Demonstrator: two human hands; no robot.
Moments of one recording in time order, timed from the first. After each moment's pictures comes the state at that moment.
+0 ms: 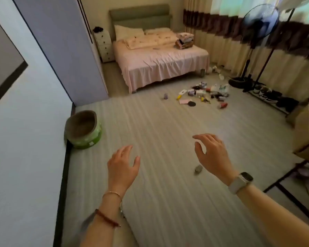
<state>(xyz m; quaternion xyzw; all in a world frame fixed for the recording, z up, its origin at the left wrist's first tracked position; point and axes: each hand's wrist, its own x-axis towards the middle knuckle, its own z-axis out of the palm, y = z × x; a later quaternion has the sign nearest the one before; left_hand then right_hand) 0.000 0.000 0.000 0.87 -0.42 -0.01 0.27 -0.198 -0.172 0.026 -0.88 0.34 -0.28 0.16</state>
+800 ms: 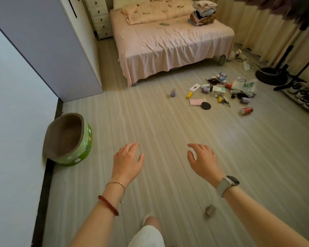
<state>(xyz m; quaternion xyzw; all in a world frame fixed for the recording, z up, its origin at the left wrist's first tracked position) 0.294 -0.415 -0.050 0.89 -0.41 -0.10 0.17 0.117 -0.571 -0.058 -0.87 0.42 -0.04 0.26</state>
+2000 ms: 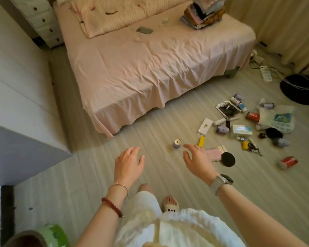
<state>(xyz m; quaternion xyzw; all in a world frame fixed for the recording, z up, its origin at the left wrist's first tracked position) 0.926 -1.156 -0.104 0.87 -0.45 -0.19 0.09 0.740 -1.277 -0.121 -0.79 0.51 0.02 0.33</state>
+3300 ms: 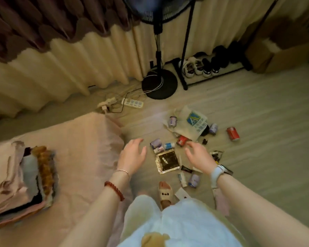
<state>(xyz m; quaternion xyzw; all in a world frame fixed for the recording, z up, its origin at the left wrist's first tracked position) 0.786 -2.175 -0.135 0.39 -0.87 -0.30 -0.07 0.639 -2.003 -0.139 -0.23 0.88 -0.21 0.36</state>
